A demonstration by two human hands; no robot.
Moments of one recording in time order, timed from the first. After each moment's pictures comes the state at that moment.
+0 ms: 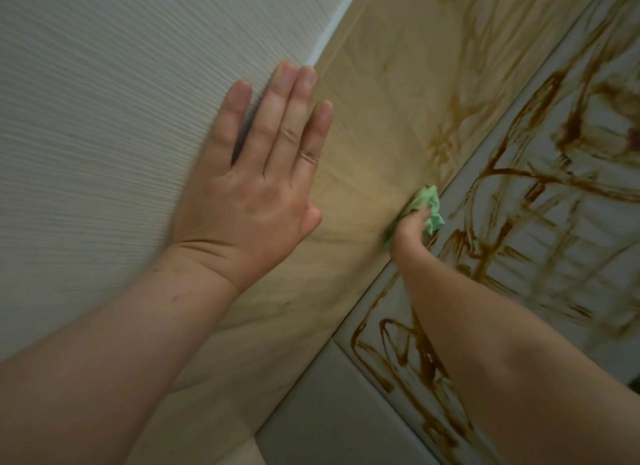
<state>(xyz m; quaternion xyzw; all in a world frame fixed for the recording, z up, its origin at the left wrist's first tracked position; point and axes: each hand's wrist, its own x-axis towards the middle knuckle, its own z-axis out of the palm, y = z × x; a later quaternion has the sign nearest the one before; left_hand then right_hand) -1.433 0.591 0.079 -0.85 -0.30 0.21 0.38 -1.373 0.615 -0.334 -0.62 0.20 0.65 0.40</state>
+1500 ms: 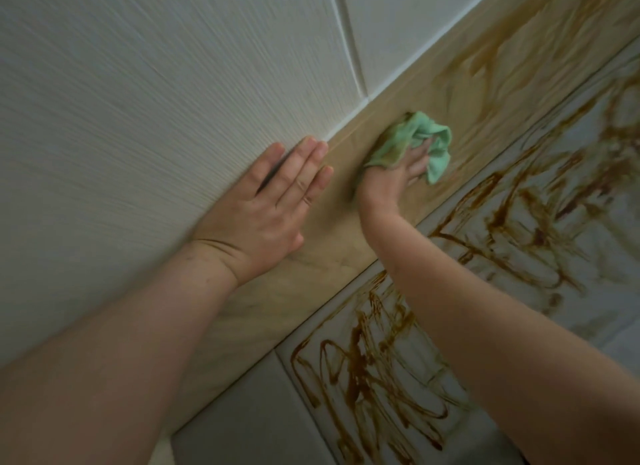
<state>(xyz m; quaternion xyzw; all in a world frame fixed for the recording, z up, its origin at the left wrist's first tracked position) -1.440 0.595 0.075 -0.84 -0.28 0.19 0.42 -1.282 0.663 -0.034 -0.66 -0.18 0.50 0.53</state>
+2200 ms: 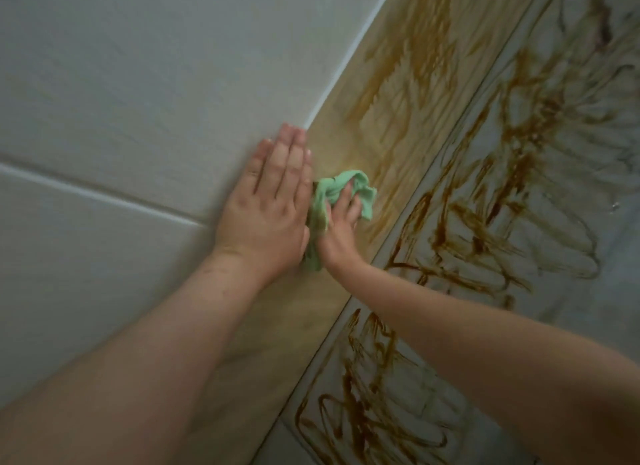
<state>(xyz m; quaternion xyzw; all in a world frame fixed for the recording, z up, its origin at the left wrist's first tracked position) -1.238 0.695 0.108 -0.83 -0.33 0.24 0.38 -1.181 0.688 -0.045 -0.59 -0.29 0.59 0.47</state>
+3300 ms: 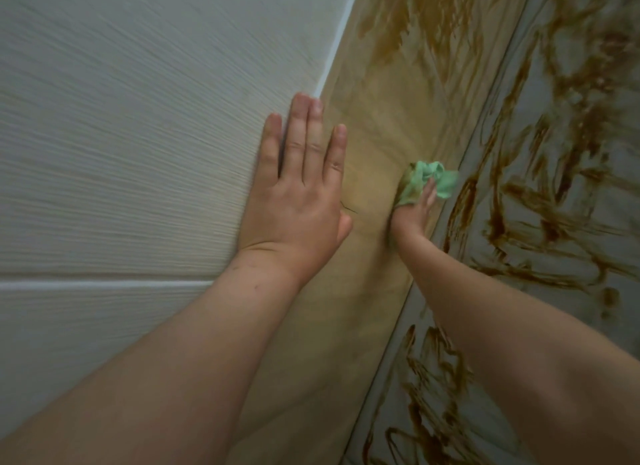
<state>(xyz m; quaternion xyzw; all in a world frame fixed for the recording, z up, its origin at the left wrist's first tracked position) -1.210 0.746 0.079 -0.85 -0.31 0.22 0.37 -1.150 0.768 -0.189 -0.68 -0.04 0.51 0.52</state>
